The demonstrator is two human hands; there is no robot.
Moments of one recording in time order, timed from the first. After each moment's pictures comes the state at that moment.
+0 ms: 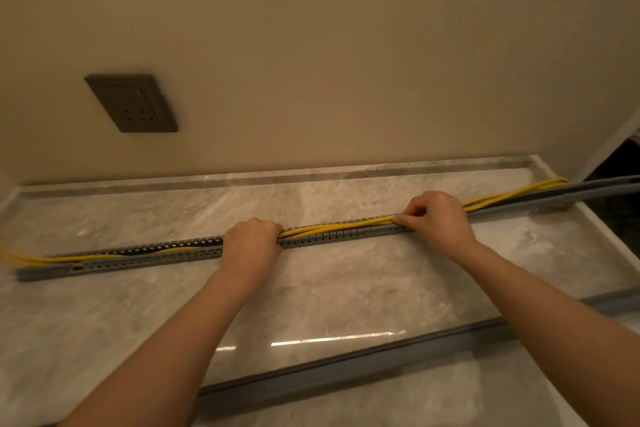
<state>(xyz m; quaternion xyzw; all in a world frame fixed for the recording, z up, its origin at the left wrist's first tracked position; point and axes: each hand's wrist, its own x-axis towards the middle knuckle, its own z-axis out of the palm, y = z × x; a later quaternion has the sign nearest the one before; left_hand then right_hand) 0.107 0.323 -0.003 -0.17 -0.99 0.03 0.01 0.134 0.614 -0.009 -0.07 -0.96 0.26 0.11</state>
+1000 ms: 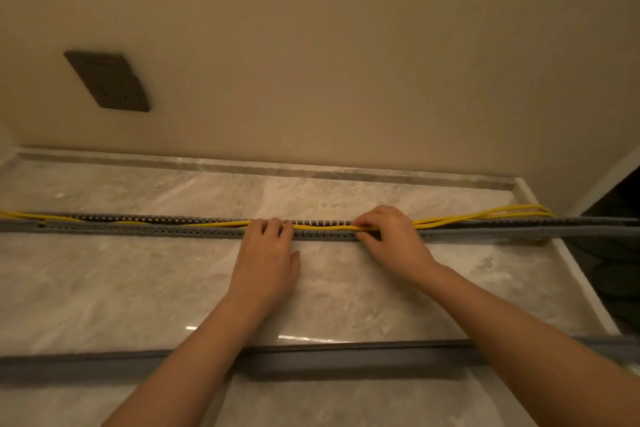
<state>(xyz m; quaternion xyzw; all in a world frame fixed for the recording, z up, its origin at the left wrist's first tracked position) 0.167 0.429 -0.018 -0.15 -0.98 -0.04 0.11 0.143 0.643 -0.014 0.12 -0.95 0.28 0.05</state>
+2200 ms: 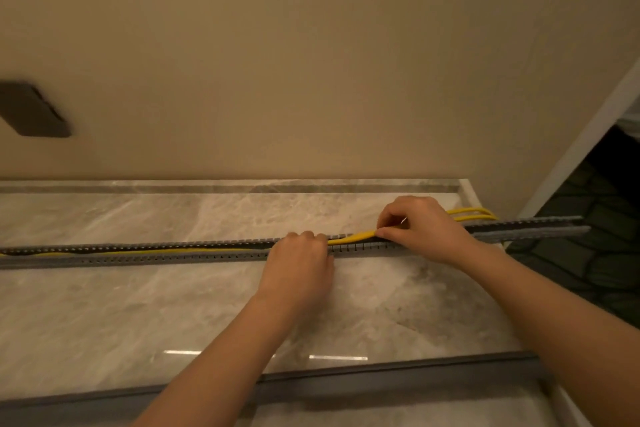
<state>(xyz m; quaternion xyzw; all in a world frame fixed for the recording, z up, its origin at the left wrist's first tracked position) 0.158 0.579 0.001 -0.19 -0.98 -0.05 0.06 0.131 0.789 0.016 0.14 -0.96 0.26 0.01</state>
